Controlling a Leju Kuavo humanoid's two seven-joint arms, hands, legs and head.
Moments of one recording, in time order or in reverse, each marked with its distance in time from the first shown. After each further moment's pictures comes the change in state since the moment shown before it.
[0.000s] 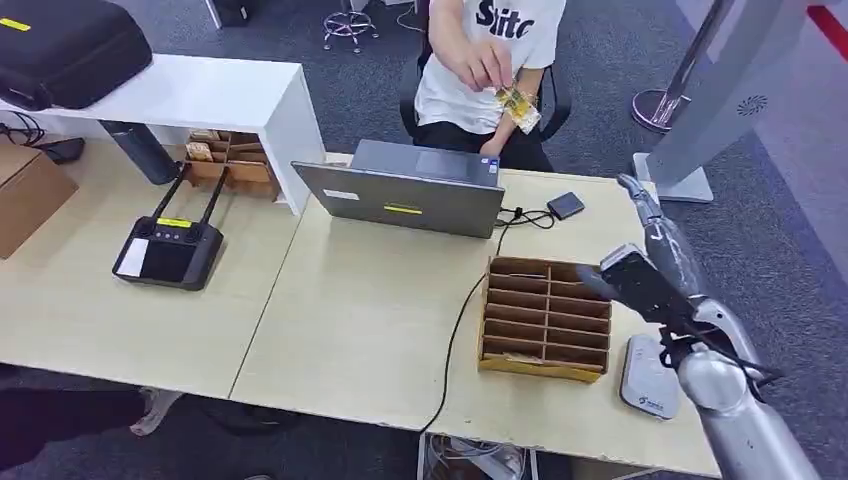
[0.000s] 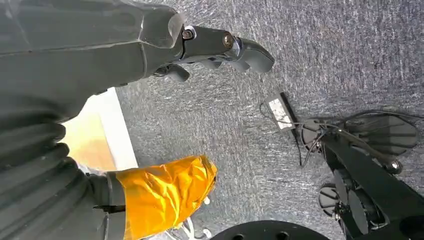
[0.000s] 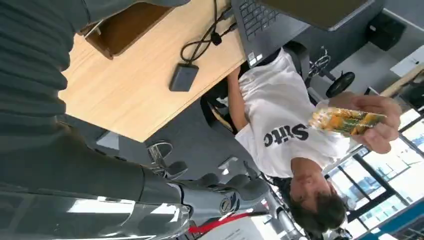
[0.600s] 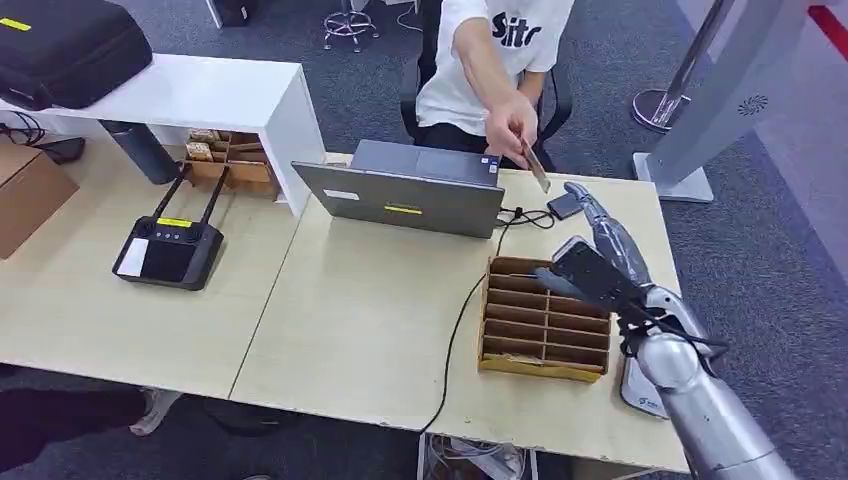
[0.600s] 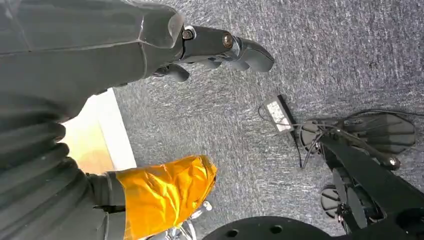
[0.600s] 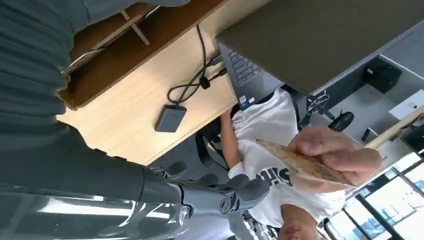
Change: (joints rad) left arm -0.011 -0.011 -0.042 0.000 0.000 0.014 0.006; right arm -0.096 0.066 0.123 0.143 -0.021 0.018 0.018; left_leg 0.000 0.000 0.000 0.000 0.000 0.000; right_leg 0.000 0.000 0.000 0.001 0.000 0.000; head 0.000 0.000
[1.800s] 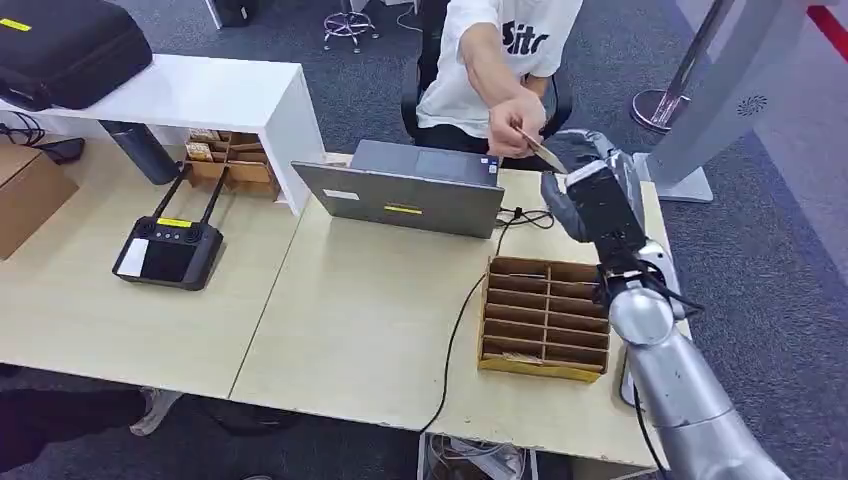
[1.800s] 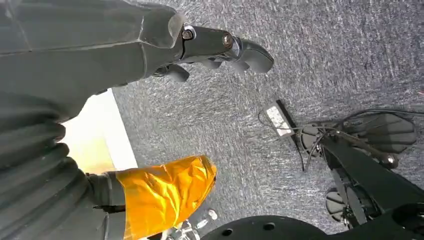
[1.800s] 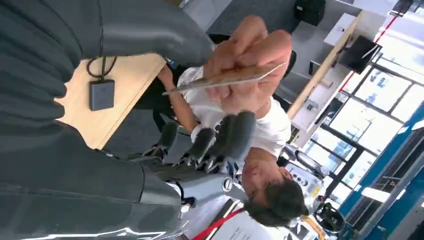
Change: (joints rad) left arm -0.022 0.000 -0.061 0.000 0.000 0.006 0.023; right arm -0.130 0.174 -0.028 0.025 -0.051 -0.220 0.007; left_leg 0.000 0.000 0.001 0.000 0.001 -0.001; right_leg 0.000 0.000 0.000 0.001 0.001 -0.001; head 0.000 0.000
